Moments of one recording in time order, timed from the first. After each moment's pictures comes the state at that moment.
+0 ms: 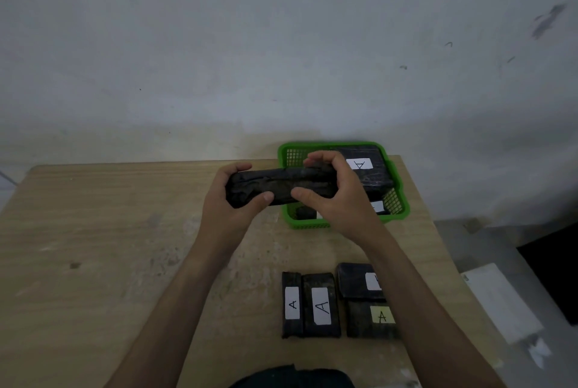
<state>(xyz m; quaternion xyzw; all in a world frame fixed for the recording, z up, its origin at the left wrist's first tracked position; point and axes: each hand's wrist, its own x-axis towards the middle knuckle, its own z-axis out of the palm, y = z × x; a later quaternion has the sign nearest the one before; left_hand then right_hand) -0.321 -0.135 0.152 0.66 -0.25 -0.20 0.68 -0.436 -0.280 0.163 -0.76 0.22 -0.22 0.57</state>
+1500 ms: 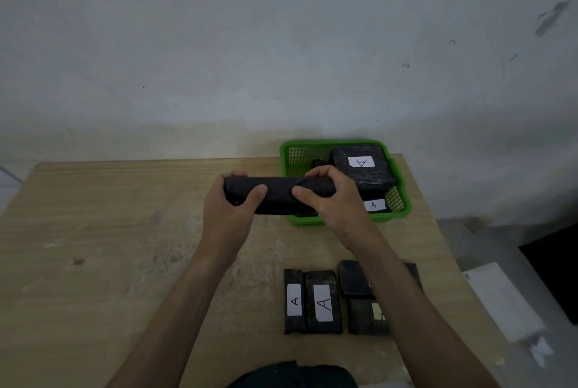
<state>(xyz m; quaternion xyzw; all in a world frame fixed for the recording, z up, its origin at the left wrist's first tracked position) -0.326 -0.139 0.145 0.69 -0.16 -0.17 0.69 -0.428 -0.266 0.154 -0.70 0.33 -0.22 0.60</state>
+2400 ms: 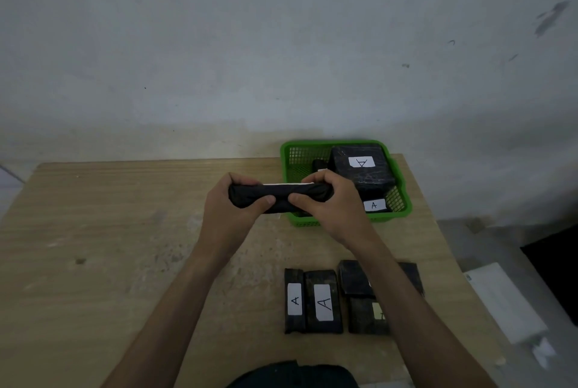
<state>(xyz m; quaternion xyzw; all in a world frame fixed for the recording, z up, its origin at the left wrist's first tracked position) -0.323 -0.132 0.147 0.73 -0.23 -0.16 0.63 -0.432 -0.266 0.149 -0.77 0.33 -0.21 0.50</state>
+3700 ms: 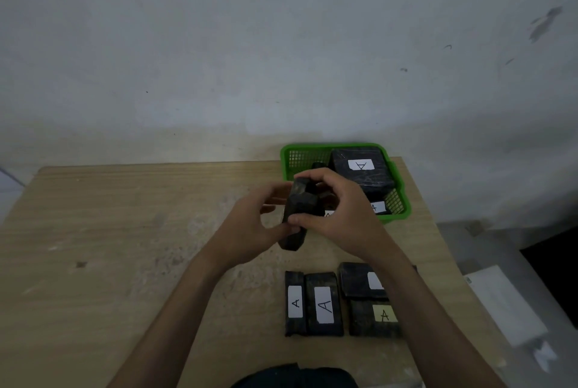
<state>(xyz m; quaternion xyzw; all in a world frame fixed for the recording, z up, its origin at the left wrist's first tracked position) -0.323 -0.133 0.144 0.70 -0.48 -0.24 0.47 -0.452 -0.260 0.170 -0.83 0.16 -0.22 0.48</state>
